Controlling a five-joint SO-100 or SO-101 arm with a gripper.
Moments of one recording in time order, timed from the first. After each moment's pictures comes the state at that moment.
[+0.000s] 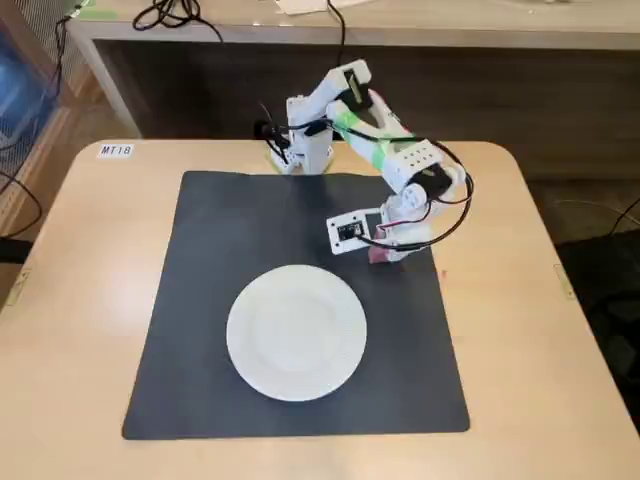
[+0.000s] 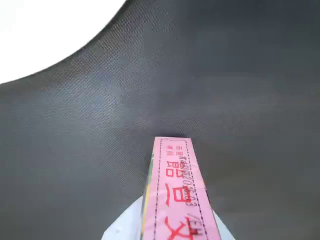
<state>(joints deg) -30.6 57.7 55.4 96.8 23.3</state>
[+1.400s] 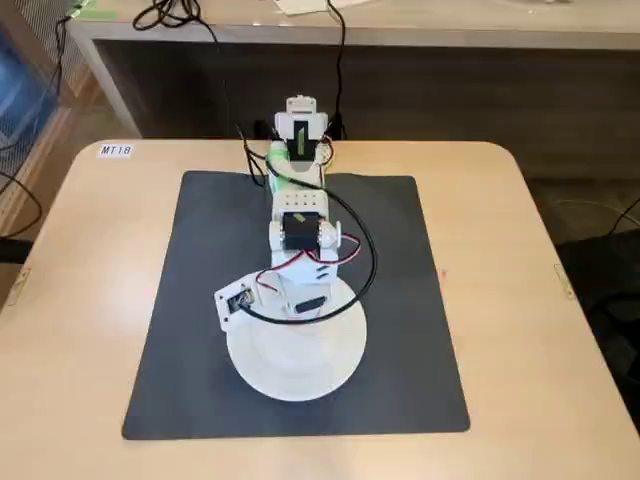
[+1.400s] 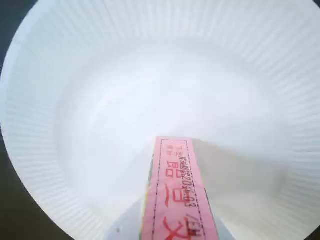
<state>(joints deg) 1.0 34.1 17.1 97.3 -17.9</state>
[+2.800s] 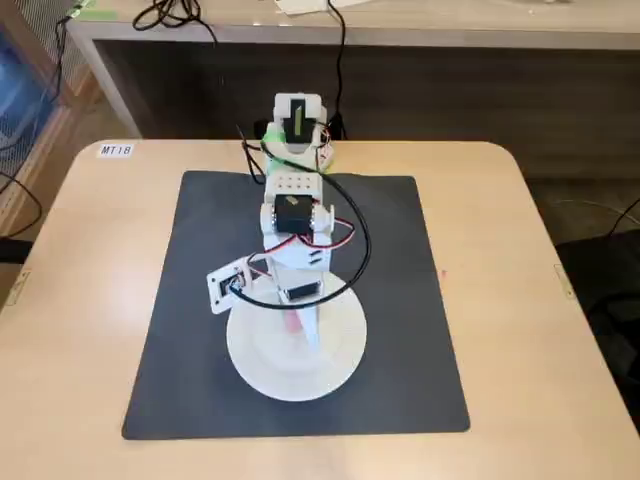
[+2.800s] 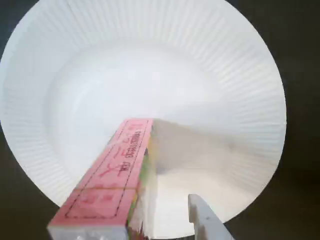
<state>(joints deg) 1.8 51.6 36.1 97.3 -16.2</state>
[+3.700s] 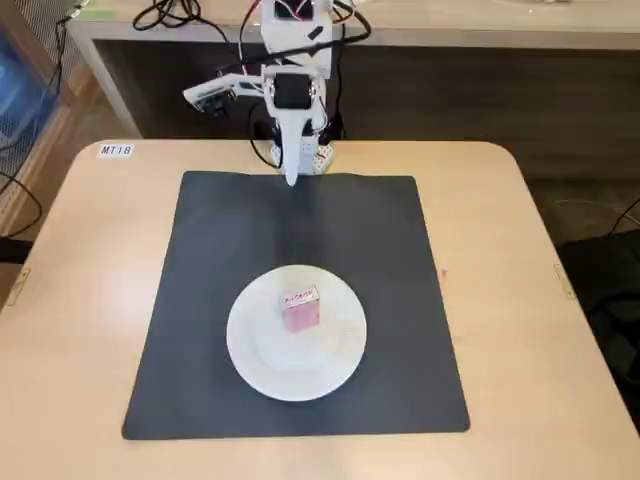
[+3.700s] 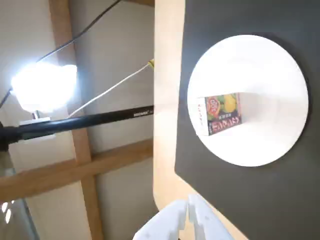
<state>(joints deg) 2.9 146.0 109.2 70.3 -1.9</state>
